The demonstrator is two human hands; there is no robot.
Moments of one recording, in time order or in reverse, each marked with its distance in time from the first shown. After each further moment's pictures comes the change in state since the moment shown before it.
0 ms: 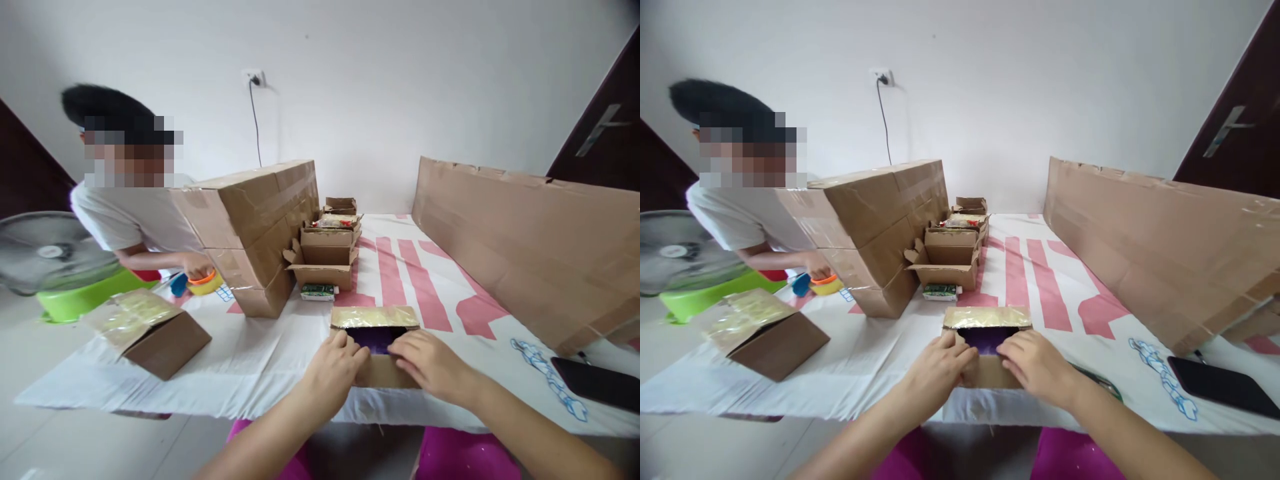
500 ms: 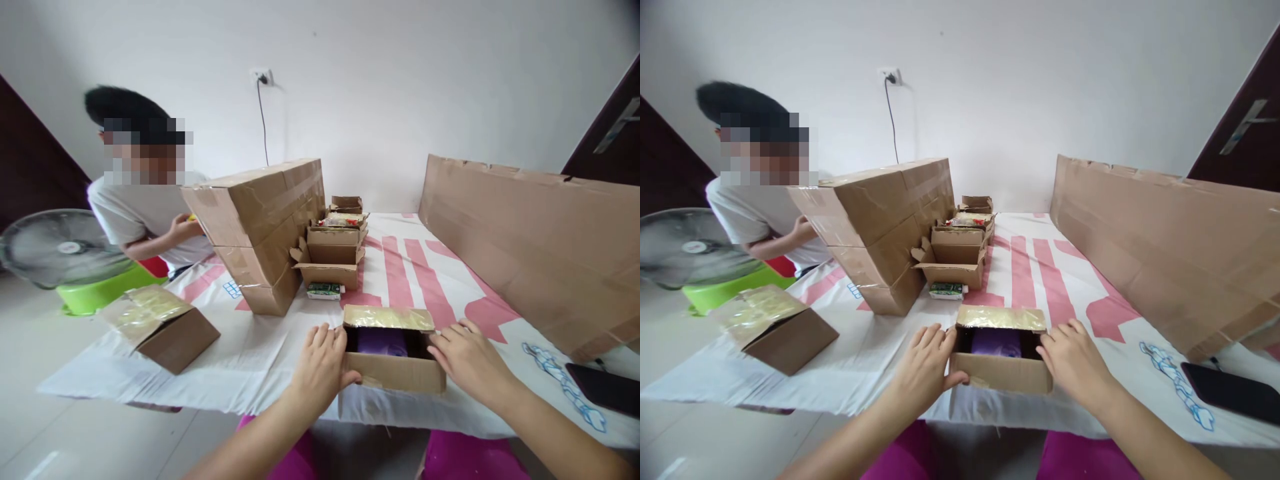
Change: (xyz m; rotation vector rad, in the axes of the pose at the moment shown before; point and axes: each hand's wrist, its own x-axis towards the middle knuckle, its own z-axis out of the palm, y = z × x) left_hand -0.024 -0.014 0.008 0.177 0.208 -0.308; right_hand -0.018 0.015 -0.012 -0.506 0.073 0.149
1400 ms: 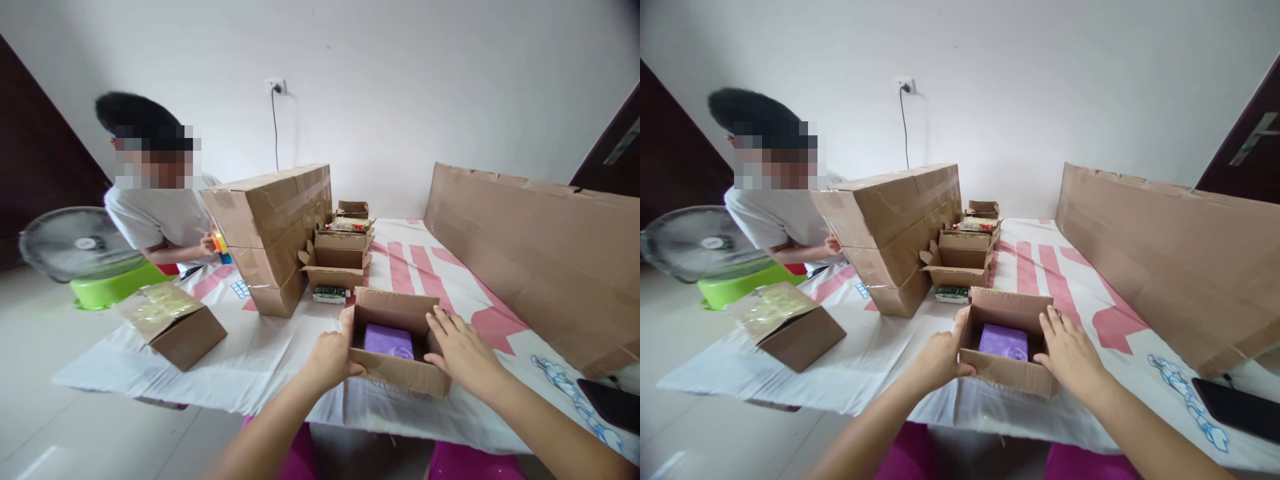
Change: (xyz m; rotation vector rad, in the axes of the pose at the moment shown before) left_hand 0.032 -0.010 0.010 -0.202 -0.481 -0.199; right_hand 0.019 0.005 0.025 -0.064 -0.232 0.224
